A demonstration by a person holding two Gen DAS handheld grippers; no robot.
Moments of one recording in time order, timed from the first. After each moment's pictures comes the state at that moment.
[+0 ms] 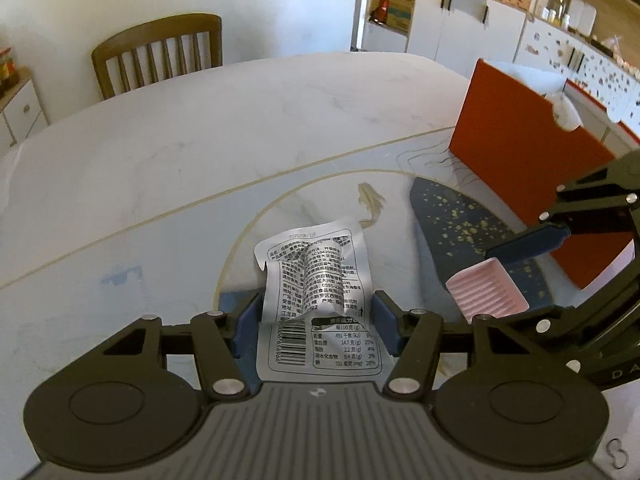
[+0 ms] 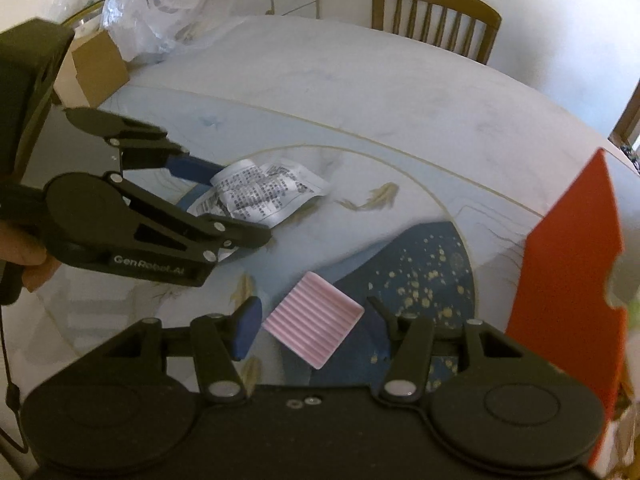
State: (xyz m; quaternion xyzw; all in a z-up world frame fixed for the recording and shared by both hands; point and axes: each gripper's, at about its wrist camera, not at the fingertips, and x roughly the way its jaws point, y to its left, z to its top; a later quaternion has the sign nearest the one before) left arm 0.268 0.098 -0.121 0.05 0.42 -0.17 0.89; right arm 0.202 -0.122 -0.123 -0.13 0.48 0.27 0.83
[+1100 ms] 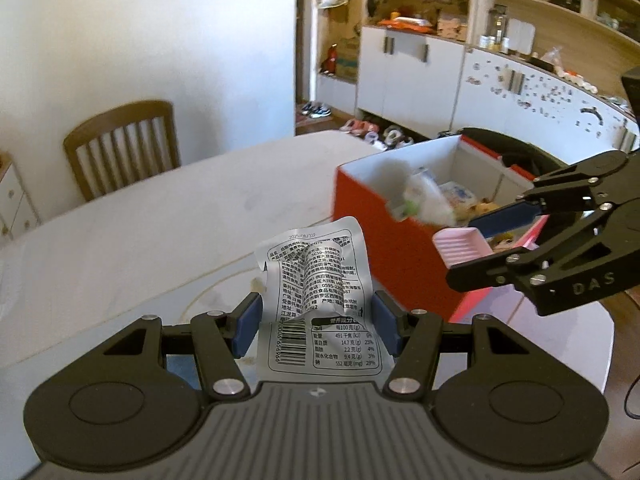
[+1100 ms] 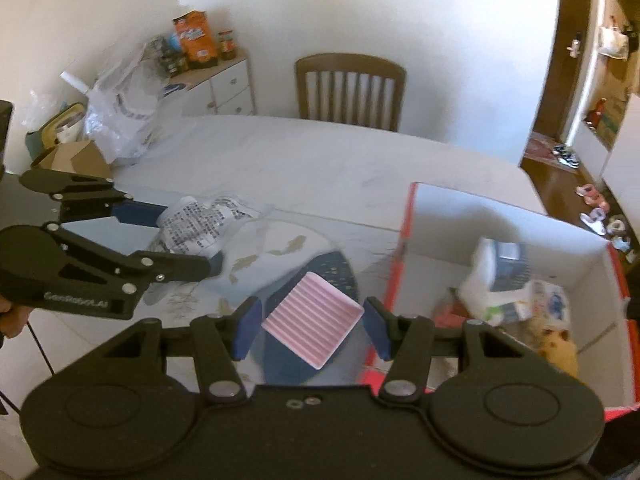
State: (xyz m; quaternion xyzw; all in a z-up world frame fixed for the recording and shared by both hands) left arm 0.194 0.030 -0.002 0.08 0.34 -0.23 0.91; right arm 0.132 -0.218 -0.018 -0.06 0.39 0.20 0.90
